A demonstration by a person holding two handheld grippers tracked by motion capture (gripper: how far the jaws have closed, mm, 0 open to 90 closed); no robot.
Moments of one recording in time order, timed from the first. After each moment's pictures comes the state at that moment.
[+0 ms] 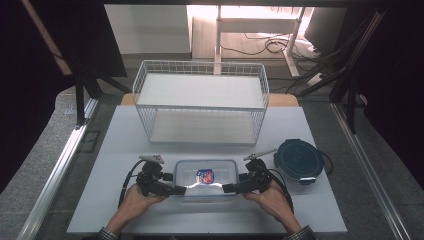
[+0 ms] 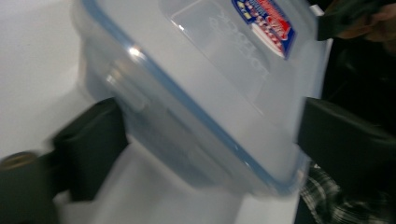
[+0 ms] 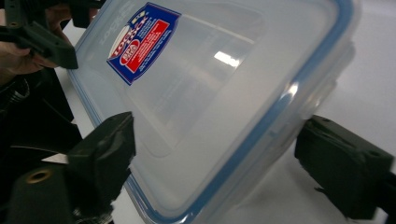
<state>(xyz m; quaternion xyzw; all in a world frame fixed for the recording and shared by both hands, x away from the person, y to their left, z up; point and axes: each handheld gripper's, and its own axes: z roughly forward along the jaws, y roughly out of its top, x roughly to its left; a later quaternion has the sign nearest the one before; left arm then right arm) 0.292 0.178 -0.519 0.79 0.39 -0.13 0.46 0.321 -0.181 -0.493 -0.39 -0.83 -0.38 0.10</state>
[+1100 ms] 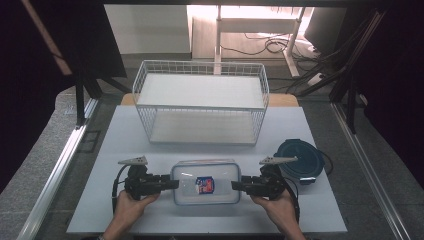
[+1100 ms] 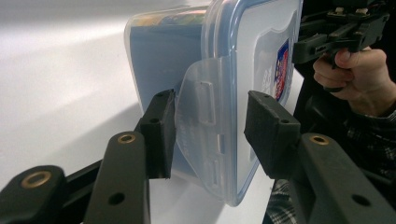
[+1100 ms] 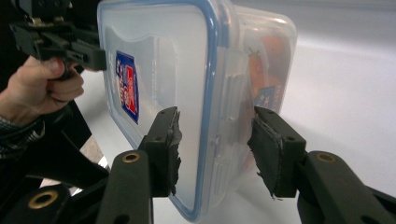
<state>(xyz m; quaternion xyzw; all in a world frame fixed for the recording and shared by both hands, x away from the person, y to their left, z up) 0.271 0.193 -0.503 0.73 0.41 -0.09 0.54 0.290 -0.205 -0.466 -0.41 -0.79 -0.46 0.06</state>
